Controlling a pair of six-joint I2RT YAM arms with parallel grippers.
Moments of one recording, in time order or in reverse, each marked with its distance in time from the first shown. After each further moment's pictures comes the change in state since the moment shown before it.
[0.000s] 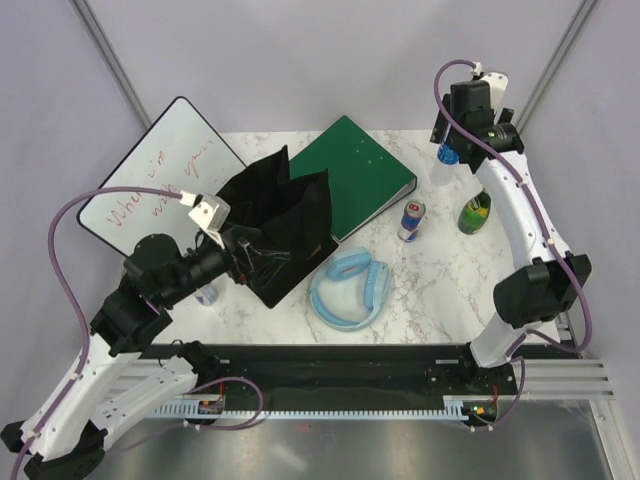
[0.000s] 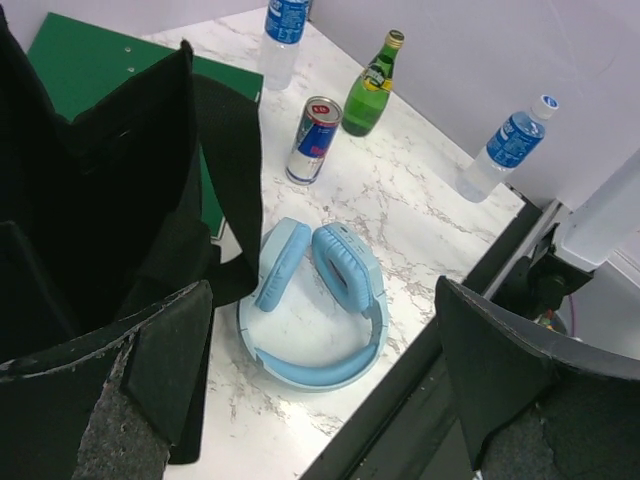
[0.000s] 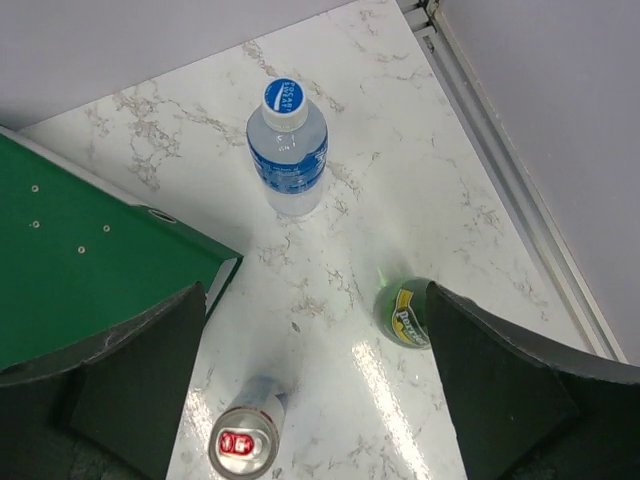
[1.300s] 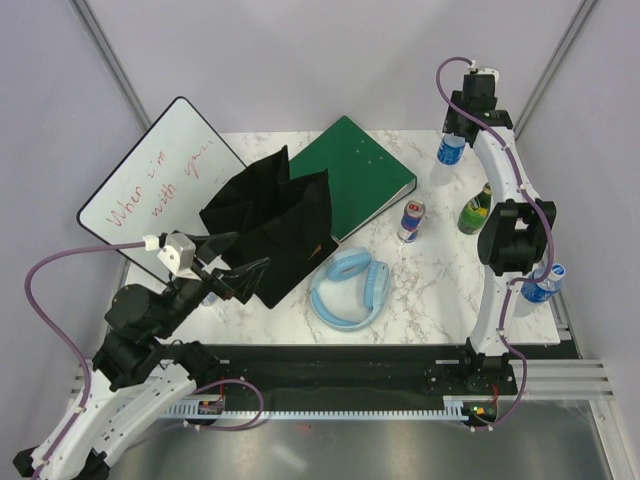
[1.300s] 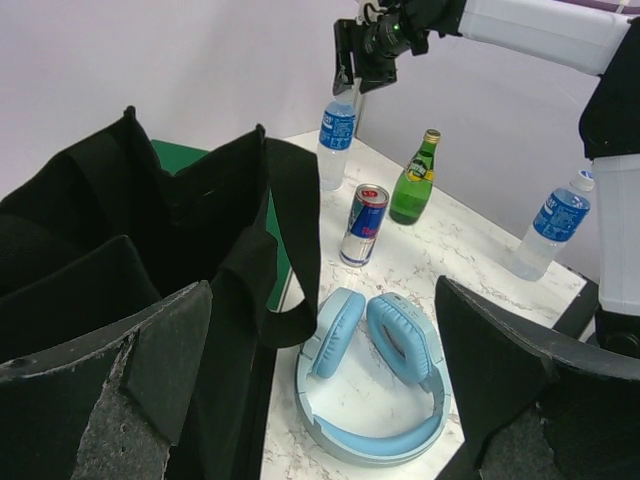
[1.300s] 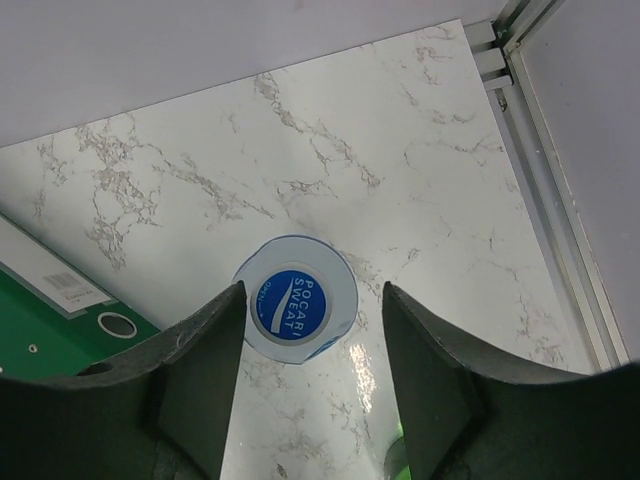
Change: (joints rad) left arm 0.000 -0.341 -0.319 0.267 -0.132 0.097; right arm -0.201 0.467 0.282 0.189 -0.254 -0.172
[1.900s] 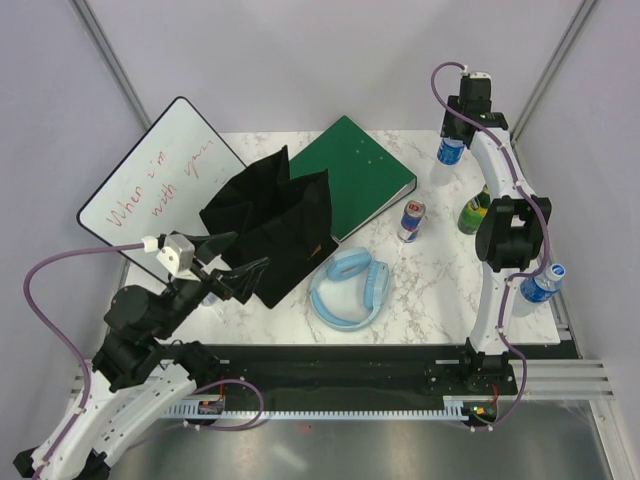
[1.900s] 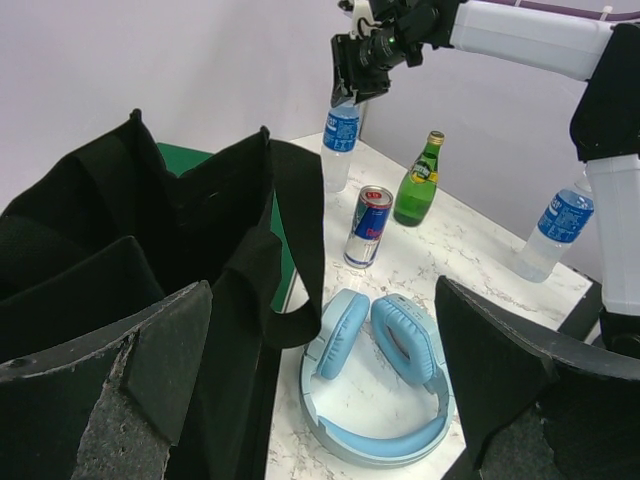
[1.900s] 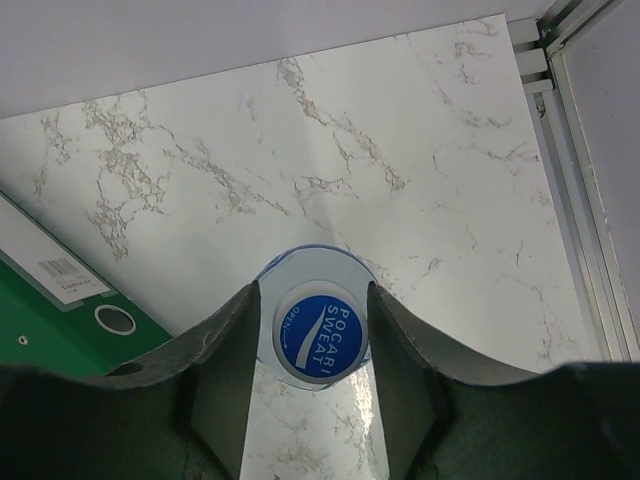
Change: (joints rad) left arm 0.000 -0.006 -0.003 0.002 -0.007 0.011; right arm 0.000 0.050 0.006 0.019 -0.075 -0.044
